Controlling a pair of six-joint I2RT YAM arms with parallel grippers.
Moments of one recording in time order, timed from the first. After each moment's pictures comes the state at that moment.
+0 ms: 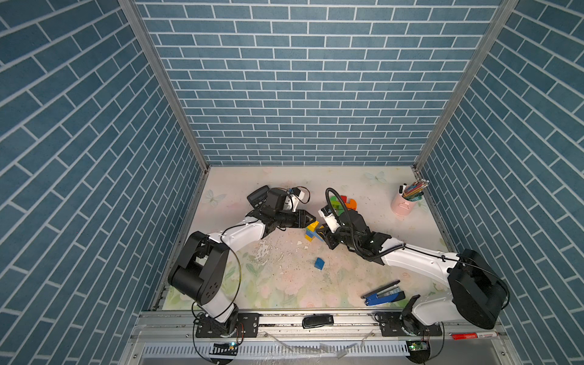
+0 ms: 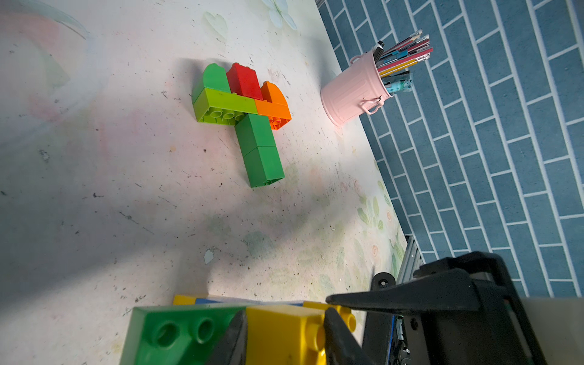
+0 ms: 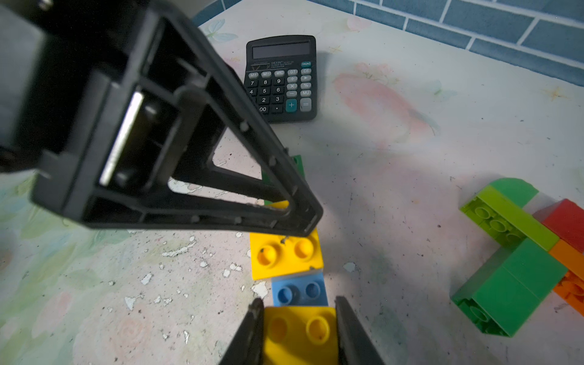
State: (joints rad) left arm -0.48 1.62 0.95 -0.01 0.63 -0.48; right arm 0.83 1.42 0.76 0.08 -0.09 0.06
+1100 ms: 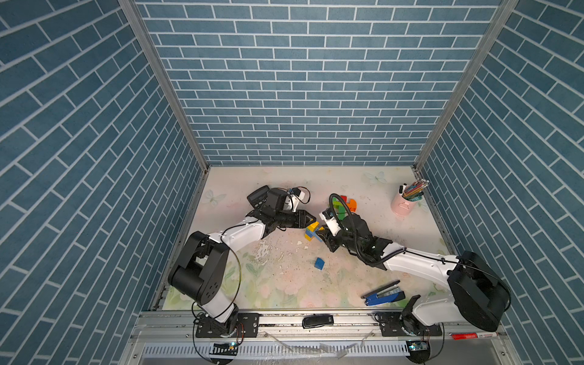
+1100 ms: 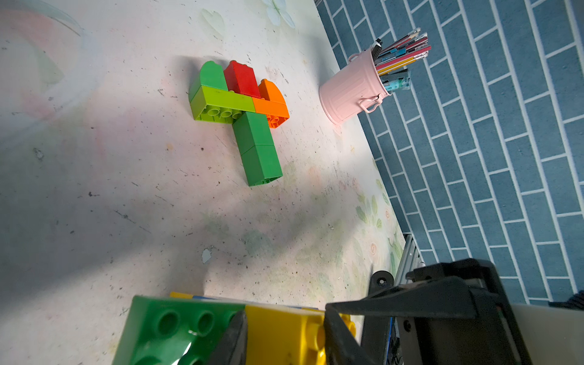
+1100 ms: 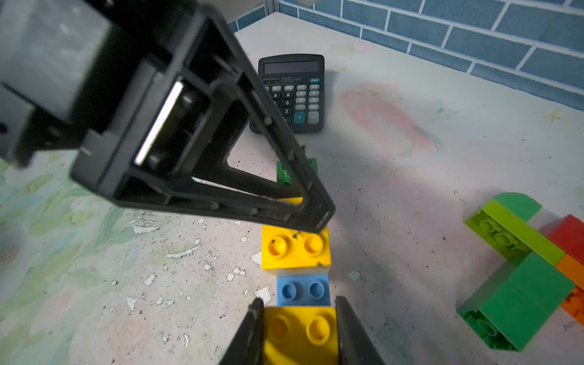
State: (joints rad) left arm -0.48 1.62 0.95 -0.01 0.63 -0.48; right arm 0.84 1.39 0.66 0.24 -0.10 0.05
